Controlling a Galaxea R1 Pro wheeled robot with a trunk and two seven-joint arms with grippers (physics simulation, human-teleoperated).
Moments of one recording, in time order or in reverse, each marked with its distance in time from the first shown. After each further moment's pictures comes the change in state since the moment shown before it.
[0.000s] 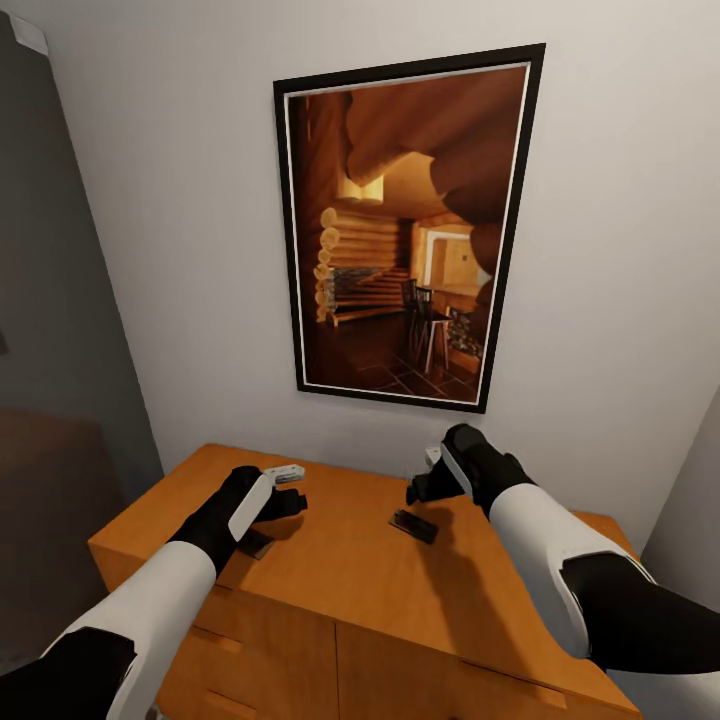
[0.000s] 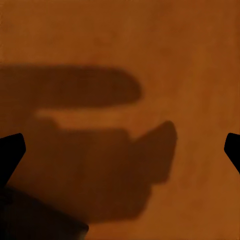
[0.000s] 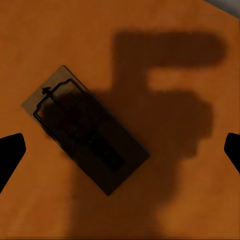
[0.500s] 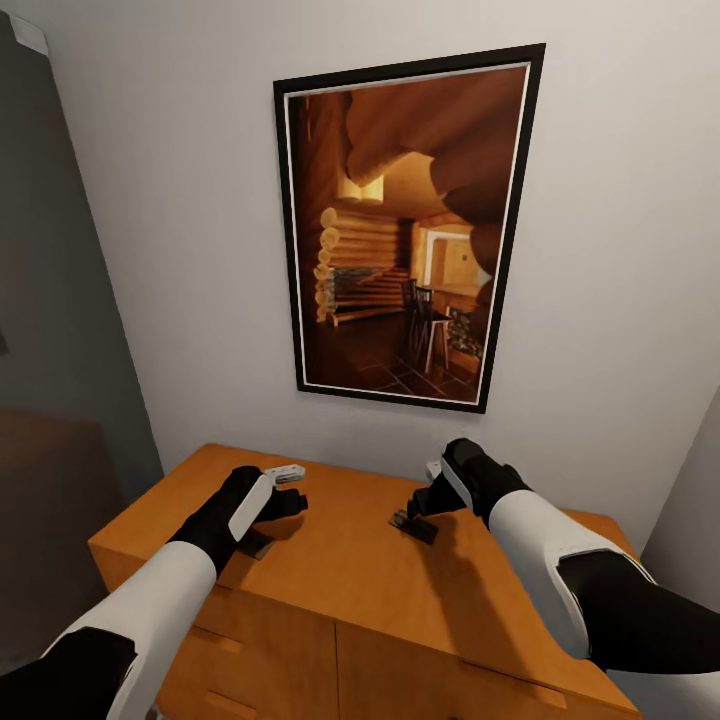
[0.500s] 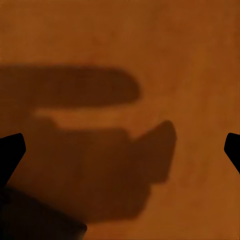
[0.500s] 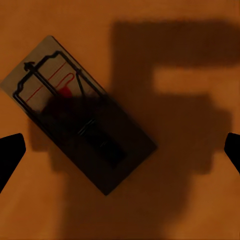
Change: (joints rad) left arm 0.000 -0.001 0.000 0.000 0.000 0.000 0.000; right arm 0.000 0.001 -0.003 0.110 0.000 -0.082 0.000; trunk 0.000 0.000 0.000
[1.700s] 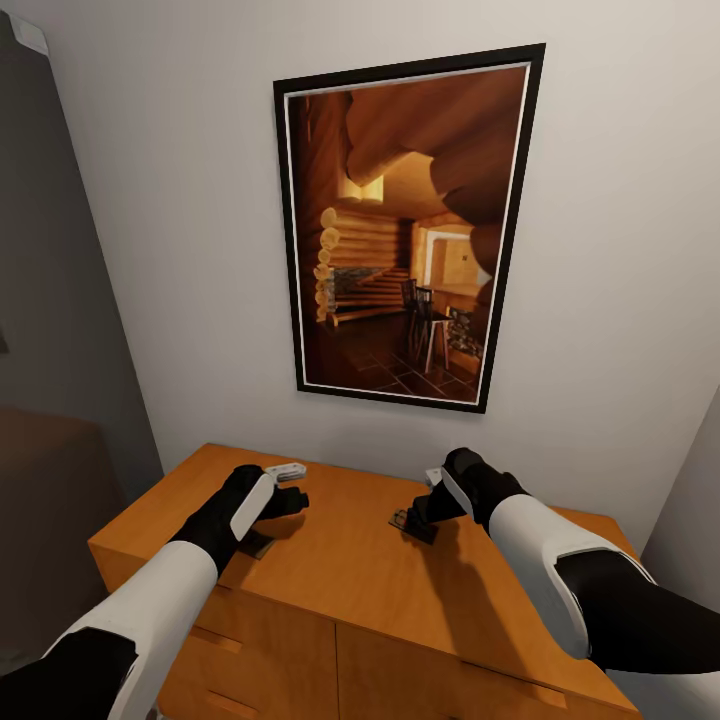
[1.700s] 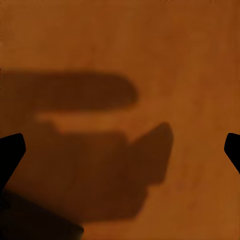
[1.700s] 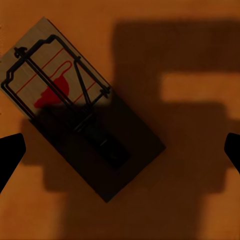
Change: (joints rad) left arm 0.000 -0.004 -0.006 -0.011 -0.003 -0.004 0.008; right arm 0.000 0.000 0.002 0.072 0.002 -0.078 0.010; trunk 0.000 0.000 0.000
